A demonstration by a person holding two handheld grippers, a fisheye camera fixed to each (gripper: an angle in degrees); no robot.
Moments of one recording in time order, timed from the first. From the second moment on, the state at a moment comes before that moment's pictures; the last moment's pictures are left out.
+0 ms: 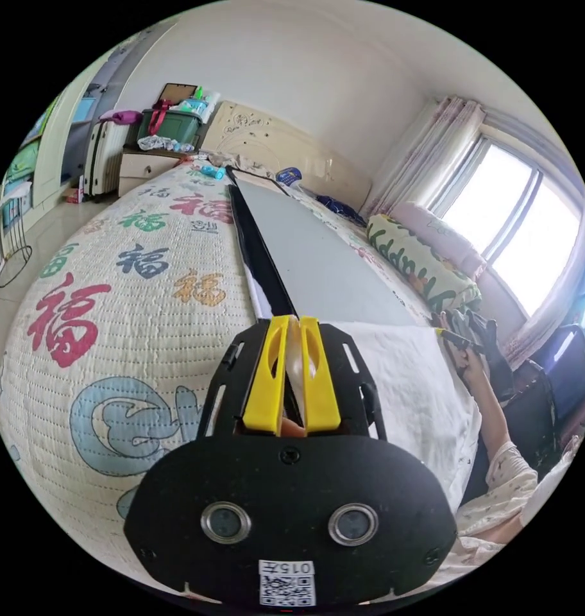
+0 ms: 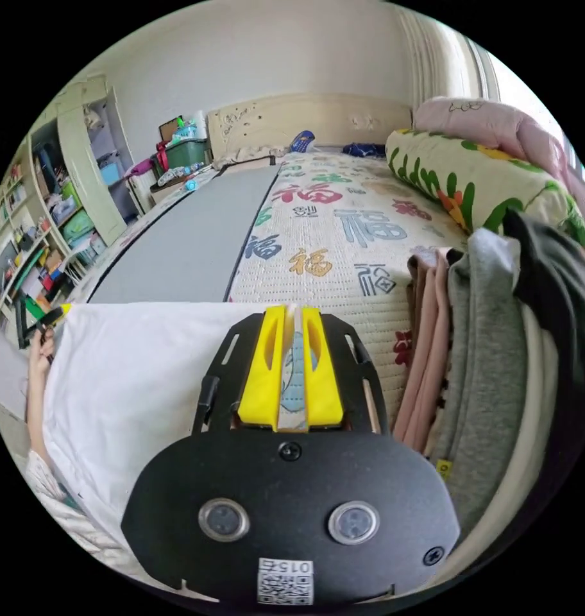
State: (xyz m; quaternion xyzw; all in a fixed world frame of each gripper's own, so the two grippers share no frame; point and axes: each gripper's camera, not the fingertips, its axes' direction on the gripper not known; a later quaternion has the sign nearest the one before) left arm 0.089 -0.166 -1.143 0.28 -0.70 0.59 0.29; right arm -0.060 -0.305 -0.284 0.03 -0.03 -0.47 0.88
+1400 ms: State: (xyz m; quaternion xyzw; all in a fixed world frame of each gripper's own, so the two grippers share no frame) left arm 0.093 0.009 -0.845 -0.19 -0.66 0.71 0.16; right arm -0.093 0.073 -0.353 -0.15 -0.28 -0.82 0.47
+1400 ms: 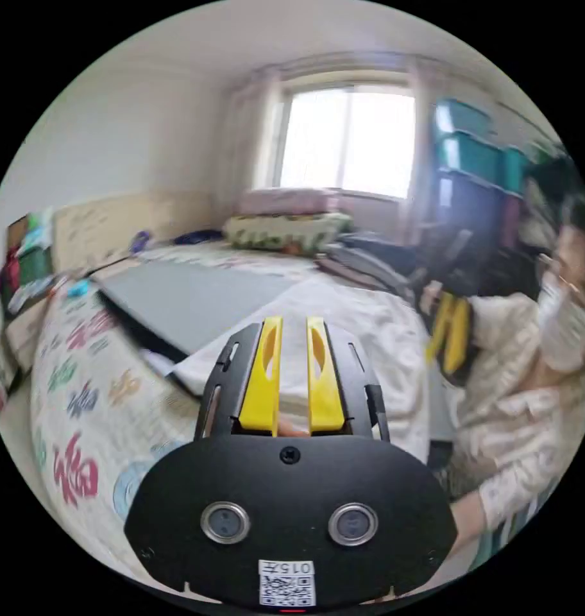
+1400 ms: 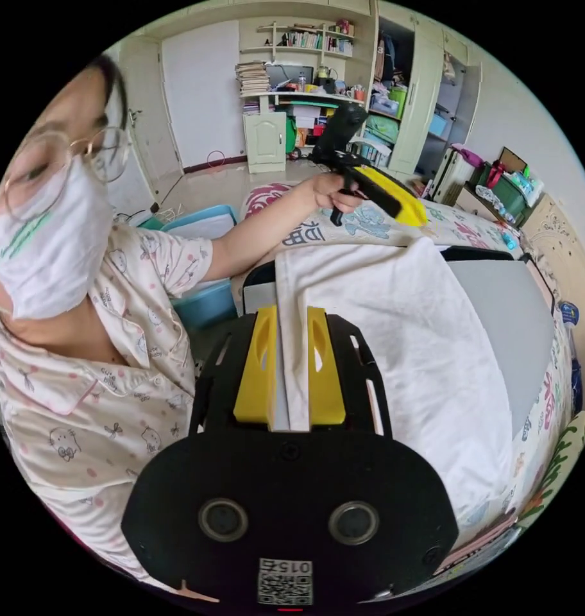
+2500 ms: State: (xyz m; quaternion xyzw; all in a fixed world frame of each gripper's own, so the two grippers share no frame) left arm 0.098 0.158 -0.572 -0.49 -0.65 0.58 -0.01; right arm 0.081 -0.044 -0.293 -0.10 -0.31 -0.74 0.59
